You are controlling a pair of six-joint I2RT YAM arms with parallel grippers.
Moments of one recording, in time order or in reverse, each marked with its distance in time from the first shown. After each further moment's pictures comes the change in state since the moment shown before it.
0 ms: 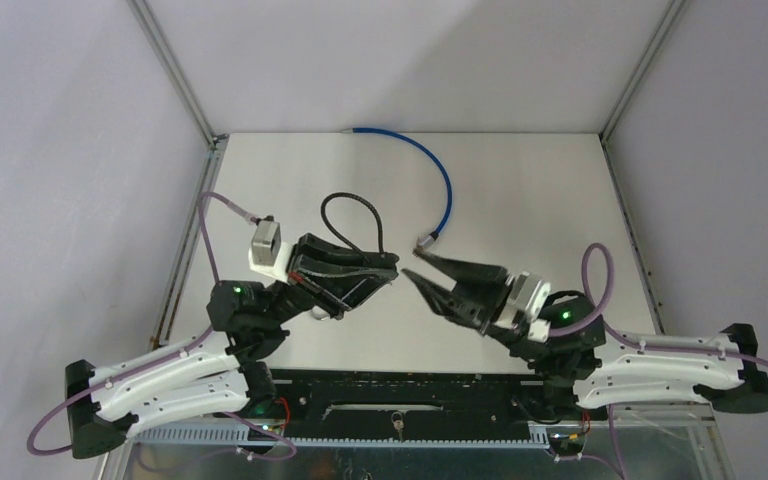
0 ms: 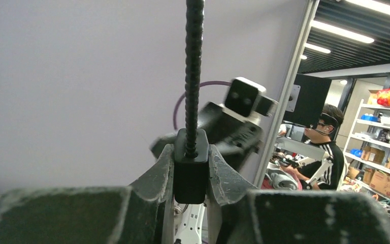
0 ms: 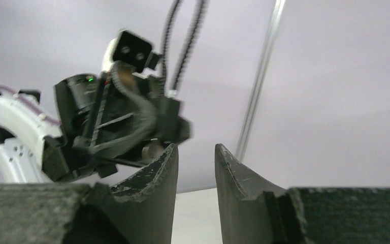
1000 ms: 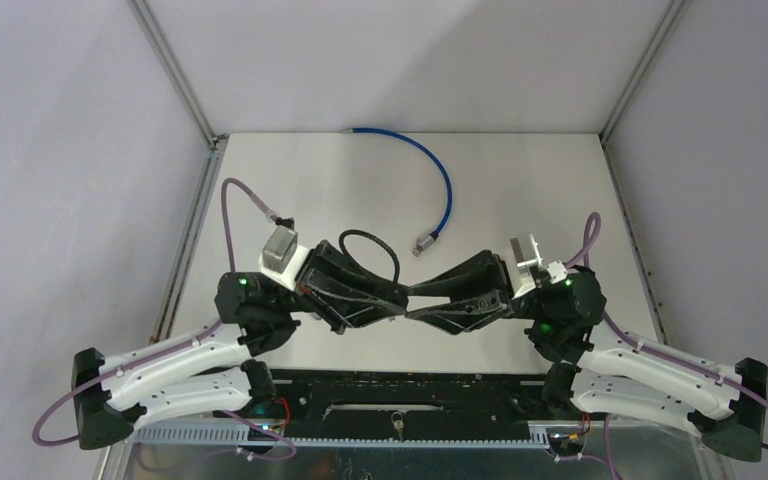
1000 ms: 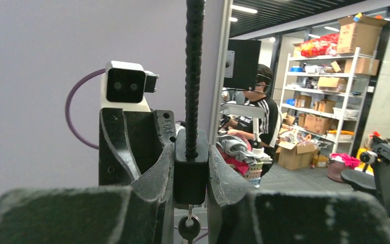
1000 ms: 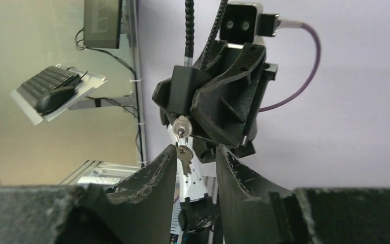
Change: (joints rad) left arm 0.000 0.097 0.066 0.100 0.310 -0.073; right arm -0.417 -0.021 -0.042 0.055 -0.786 0.795
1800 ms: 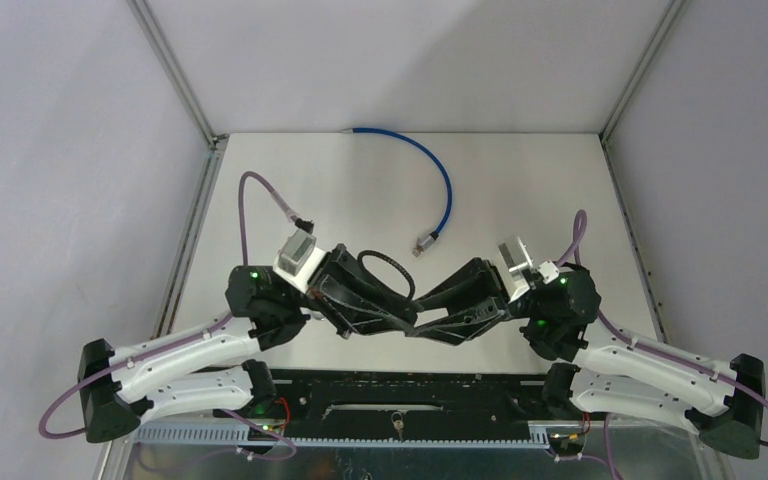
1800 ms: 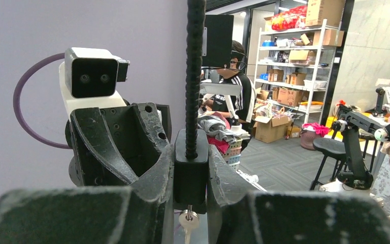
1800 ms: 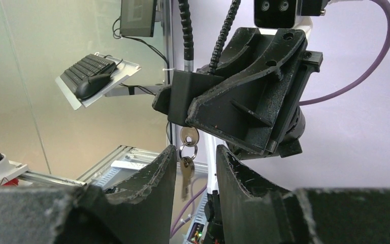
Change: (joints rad) left arm 0.000 0.081 0.051 0.045 0.168 -0.041; right arm -0.001 0.031 0.004 0.028 -0.151 0.082
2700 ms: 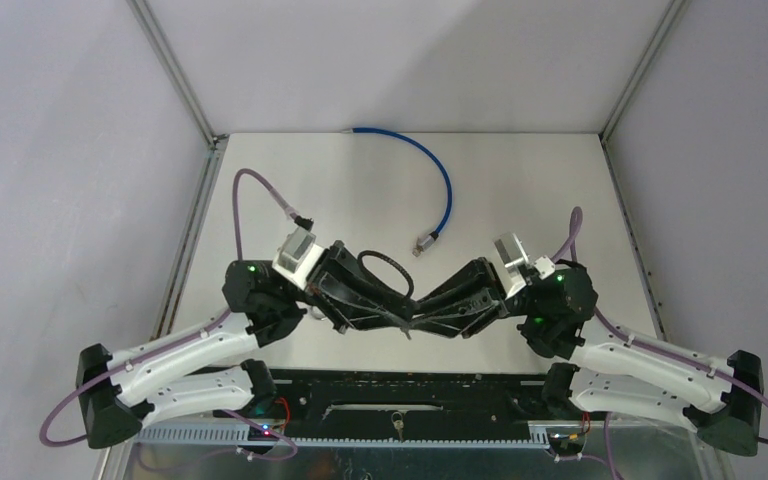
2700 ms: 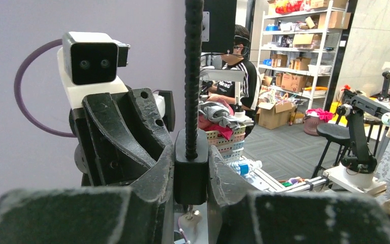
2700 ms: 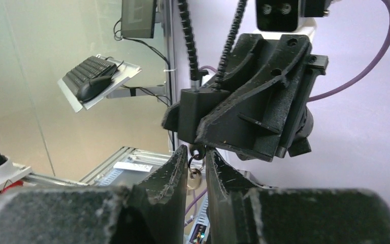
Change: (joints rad) left arm 0.061 -0.004 0.000 -0.021 0.089 0.006; right arm 0.009 0.017 0.015 0.016 -0.022 0.021
